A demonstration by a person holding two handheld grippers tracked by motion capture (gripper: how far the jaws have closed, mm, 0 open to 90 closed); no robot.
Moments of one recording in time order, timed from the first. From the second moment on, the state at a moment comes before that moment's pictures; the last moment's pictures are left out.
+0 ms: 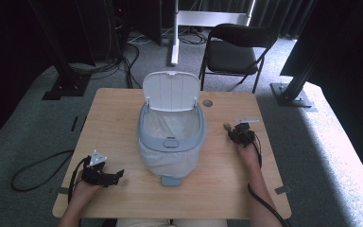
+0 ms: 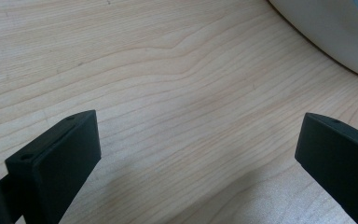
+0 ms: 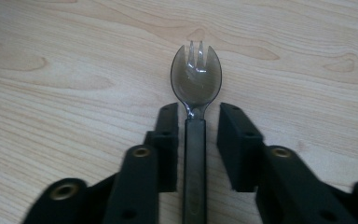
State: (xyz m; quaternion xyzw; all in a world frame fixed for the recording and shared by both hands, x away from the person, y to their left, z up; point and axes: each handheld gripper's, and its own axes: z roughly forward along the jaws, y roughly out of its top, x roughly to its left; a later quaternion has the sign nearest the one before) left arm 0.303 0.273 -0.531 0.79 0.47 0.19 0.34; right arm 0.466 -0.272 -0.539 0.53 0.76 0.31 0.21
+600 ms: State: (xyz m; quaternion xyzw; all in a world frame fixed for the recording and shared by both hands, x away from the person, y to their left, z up) left arm 0.304 0.272 -0.534 0.79 0.47 0.18 0.34; right arm 0.452 -0.273 -0.532 0.53 0.76 0.33 0.18
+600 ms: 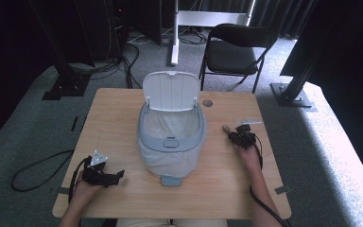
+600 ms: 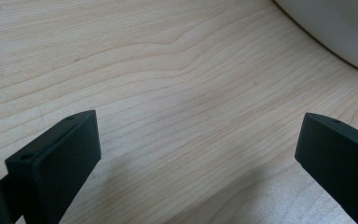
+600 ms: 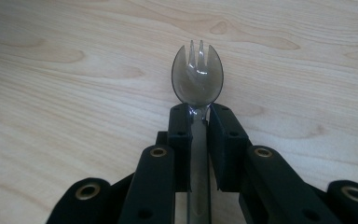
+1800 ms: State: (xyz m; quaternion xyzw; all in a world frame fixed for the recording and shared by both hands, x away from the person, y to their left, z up) left arm 0.309 0.269 -0.544 0.80 0.47 0.17 0.32; right arm 0.382 -0.282 -0.426 0.45 0.73 0.48 0.19
